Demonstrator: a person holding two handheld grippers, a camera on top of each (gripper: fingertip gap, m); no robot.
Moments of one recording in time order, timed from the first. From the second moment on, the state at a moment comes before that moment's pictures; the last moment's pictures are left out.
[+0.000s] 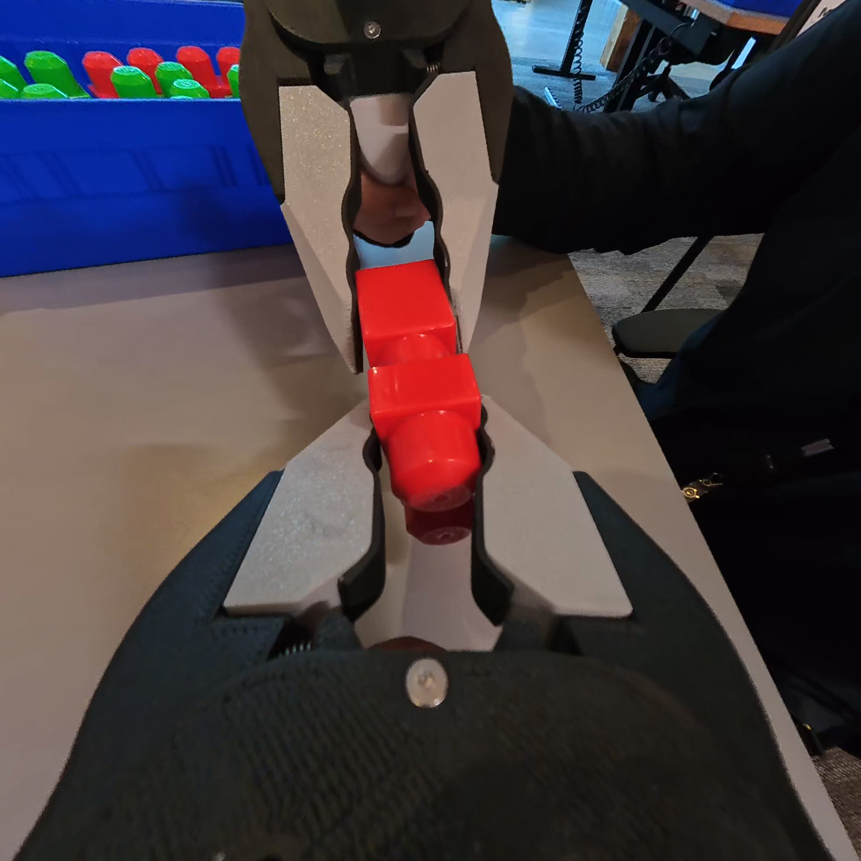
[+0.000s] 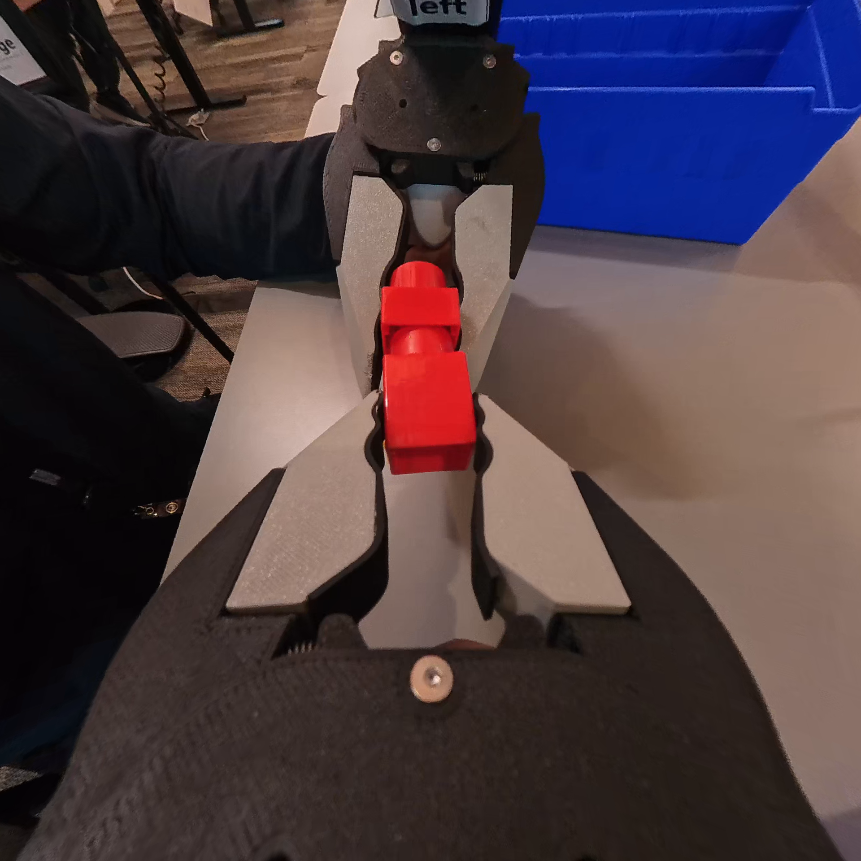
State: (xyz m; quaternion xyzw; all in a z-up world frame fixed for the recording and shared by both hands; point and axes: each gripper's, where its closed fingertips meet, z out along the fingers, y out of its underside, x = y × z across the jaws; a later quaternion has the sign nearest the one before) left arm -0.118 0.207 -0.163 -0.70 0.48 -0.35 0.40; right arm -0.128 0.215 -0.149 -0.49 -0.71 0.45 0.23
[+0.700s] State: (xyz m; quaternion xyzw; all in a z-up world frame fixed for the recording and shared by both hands) left arm -0.121 0.209 -0.165 -0.70 0.48 -0.34 0.40; right arm -0.127 0.215 -0.148 -0.50 -0.69 0.47 0.22
